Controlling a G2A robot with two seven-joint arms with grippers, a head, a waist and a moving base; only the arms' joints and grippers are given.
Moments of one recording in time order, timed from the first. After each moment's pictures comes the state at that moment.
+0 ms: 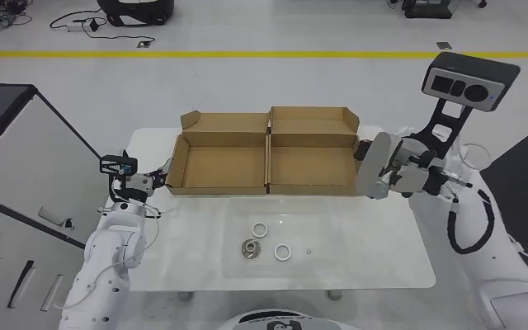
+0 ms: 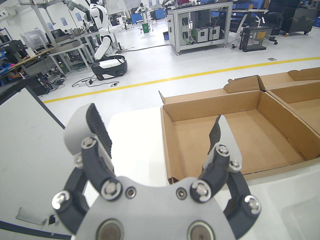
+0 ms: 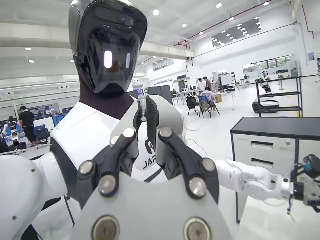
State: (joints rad) left arm 1.73 -1.15 -1.60 -1.80 1.33 0.00 0.00; right arm -0.99 -0.96 1.11 -1.99 1.03 -0.82 1.00
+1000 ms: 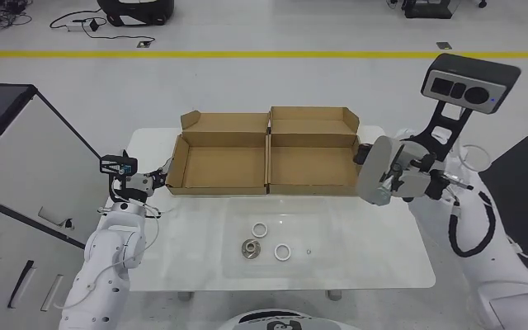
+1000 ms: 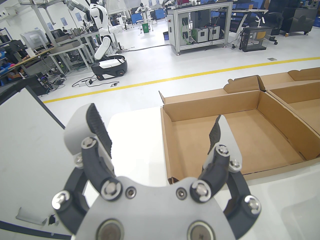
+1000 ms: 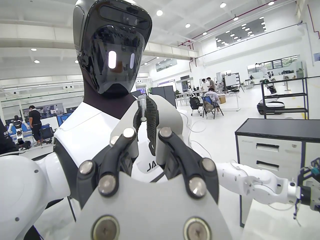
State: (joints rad) left arm 1.73 -1.15 -1.60 -1.80 1.33 0.00 0.00; right arm -1.00 -0.96 1.12 -2.01 1.00 -0.79 0.98
